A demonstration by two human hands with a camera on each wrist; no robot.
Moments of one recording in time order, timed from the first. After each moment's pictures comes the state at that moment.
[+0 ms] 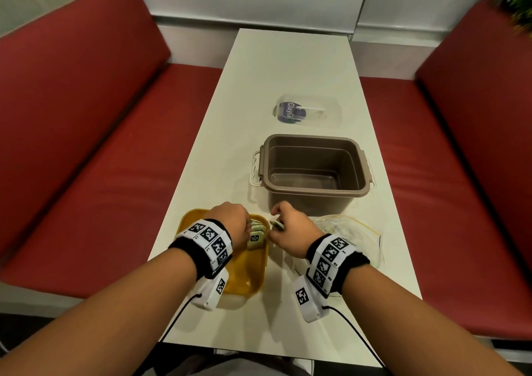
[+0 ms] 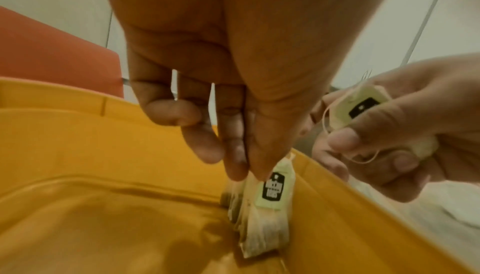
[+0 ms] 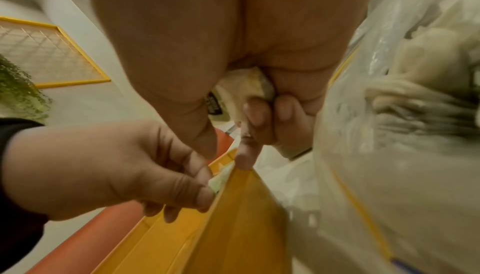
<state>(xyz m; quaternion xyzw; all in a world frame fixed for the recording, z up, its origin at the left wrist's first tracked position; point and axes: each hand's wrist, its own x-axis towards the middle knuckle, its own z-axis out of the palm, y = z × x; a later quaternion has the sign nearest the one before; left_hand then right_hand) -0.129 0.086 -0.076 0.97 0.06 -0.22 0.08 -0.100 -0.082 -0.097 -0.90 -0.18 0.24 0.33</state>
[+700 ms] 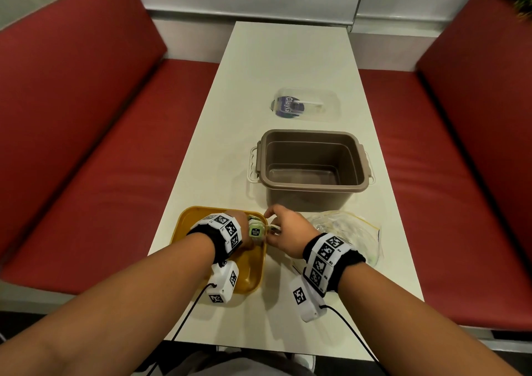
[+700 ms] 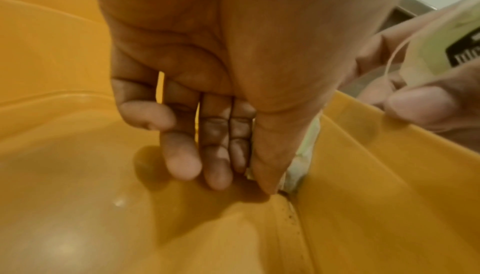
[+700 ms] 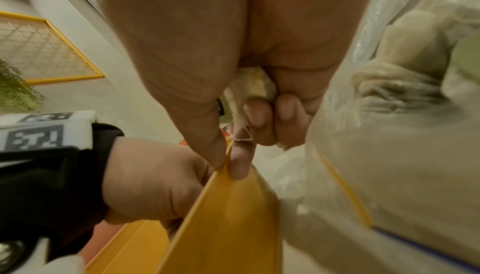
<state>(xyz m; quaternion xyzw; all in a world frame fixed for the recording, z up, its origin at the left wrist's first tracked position) -0.118 0.078 -0.103 0.94 0.05 -0.33 0.08 -0.102 -0.082 -0.102 -0.89 -0.19 0.28 0.32</state>
